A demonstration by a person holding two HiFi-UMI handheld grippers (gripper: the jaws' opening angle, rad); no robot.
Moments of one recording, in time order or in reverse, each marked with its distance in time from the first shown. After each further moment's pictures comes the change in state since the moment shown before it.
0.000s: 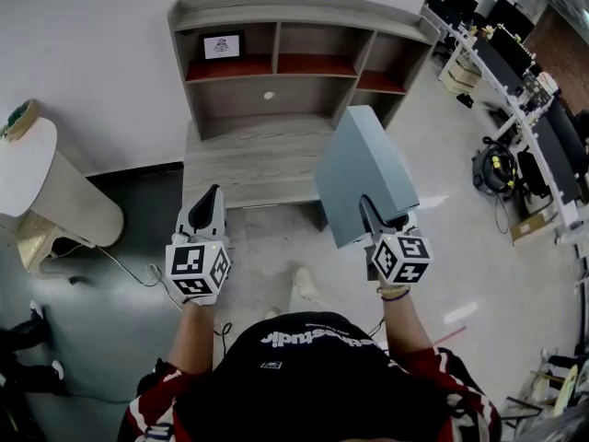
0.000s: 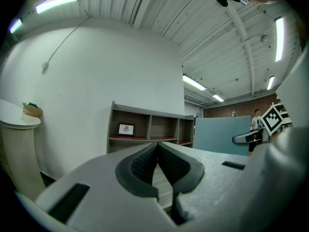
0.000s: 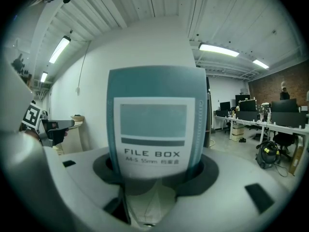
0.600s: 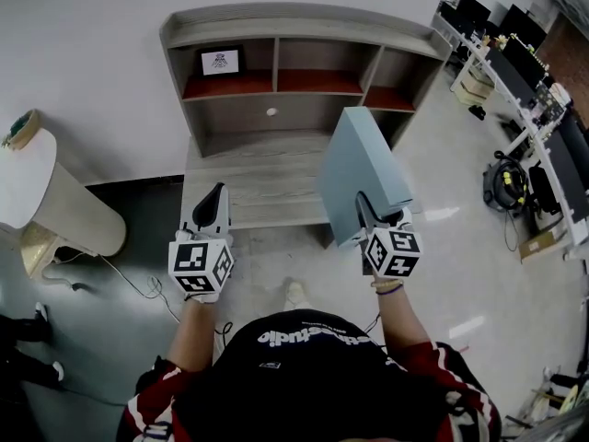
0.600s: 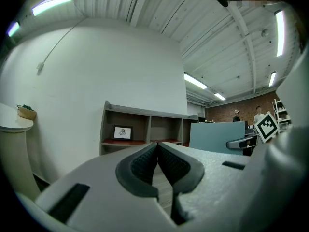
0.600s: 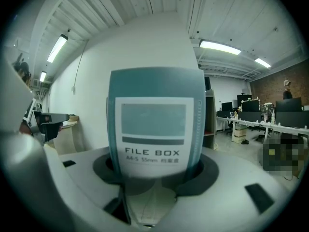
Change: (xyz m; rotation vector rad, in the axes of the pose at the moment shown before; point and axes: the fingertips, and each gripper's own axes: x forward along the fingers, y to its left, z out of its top) left arm 0.081 -0.005 0.011 0.021 -0.010 0.012; right arm 0.094 -0.043 0.007 -0.004 -0.010 0.002
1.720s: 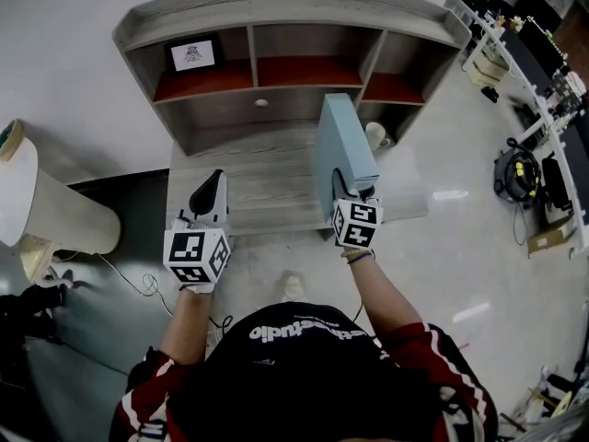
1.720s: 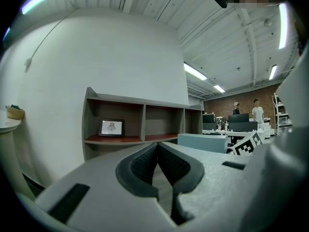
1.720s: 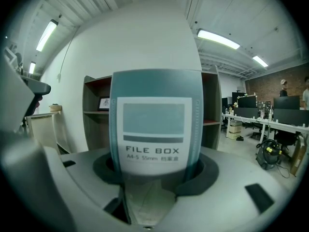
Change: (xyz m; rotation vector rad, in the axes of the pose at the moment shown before) left arm 0.118 -0.016 -0.024 0.041 0.079 -0.015; right arm 0.165 -0.049 -0.066 -0.006 0.061 -0.088
